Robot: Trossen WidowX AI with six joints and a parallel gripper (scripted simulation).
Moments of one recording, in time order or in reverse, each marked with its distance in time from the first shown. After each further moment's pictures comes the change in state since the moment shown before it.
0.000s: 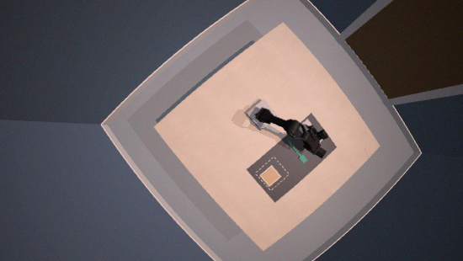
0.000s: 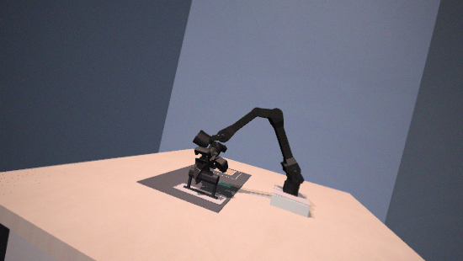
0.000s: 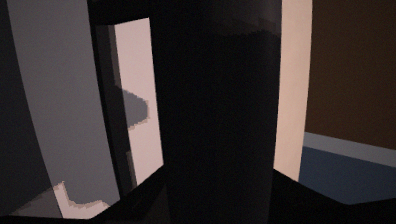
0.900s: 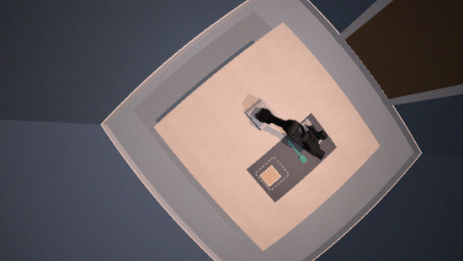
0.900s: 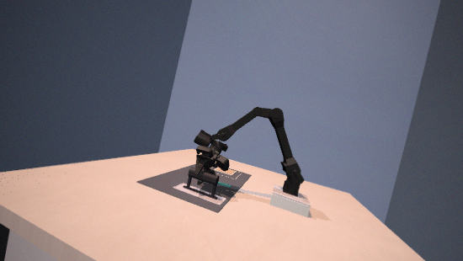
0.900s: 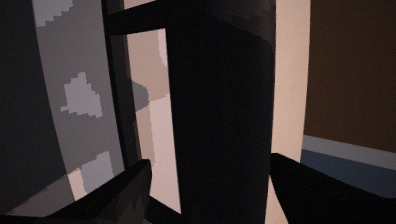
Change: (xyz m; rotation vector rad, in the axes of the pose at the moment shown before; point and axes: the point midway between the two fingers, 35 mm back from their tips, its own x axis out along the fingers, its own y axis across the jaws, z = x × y) arm -0.009 0.003 0.003 0.000 -0.017 0.000
